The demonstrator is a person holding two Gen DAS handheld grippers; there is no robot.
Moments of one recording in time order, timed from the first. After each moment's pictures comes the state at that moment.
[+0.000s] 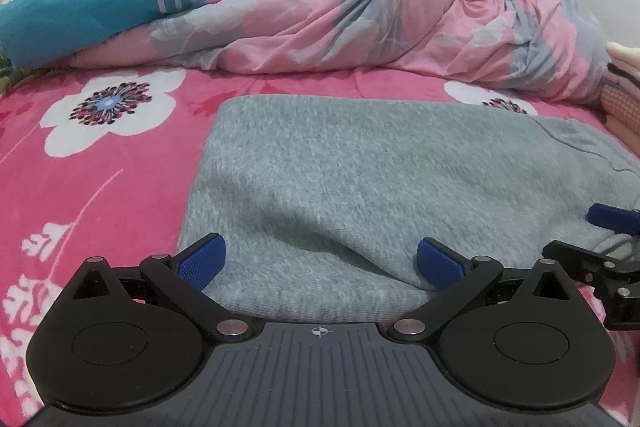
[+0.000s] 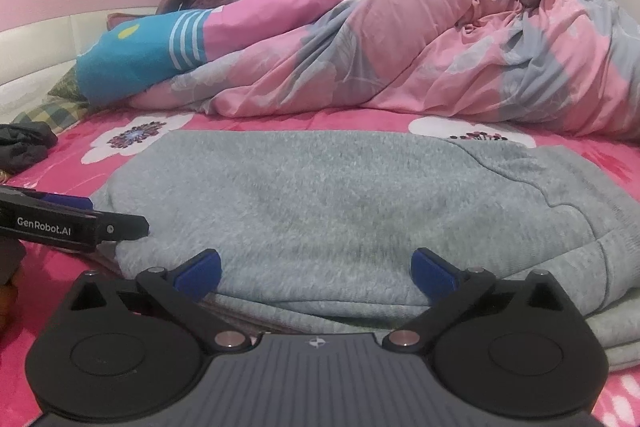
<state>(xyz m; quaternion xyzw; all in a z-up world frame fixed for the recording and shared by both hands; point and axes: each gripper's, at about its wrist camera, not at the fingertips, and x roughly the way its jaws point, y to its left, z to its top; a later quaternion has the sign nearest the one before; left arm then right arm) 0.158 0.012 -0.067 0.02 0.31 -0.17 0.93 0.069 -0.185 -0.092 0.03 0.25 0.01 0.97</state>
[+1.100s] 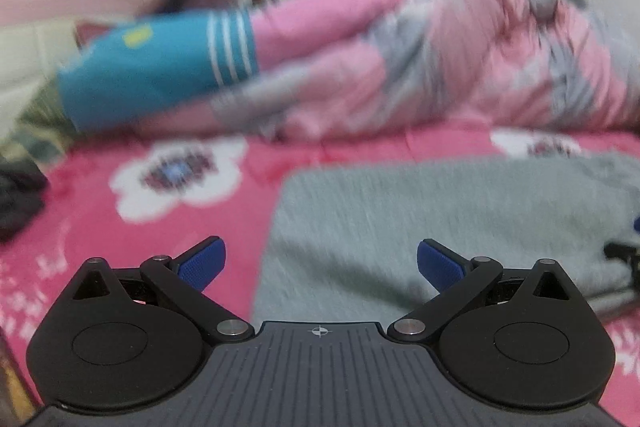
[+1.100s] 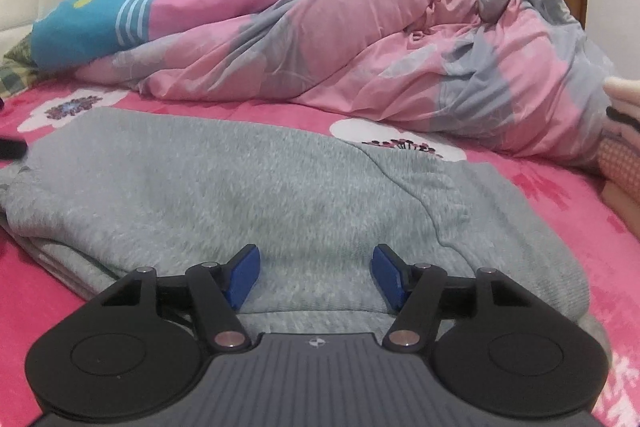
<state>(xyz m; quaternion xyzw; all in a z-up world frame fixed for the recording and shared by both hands) 0.131 0.011 -0.034 0.06 0.20 -0.08 0.97 0.073 -0.233 -0.097 -0.03 0.25 -0.07 0.96</state>
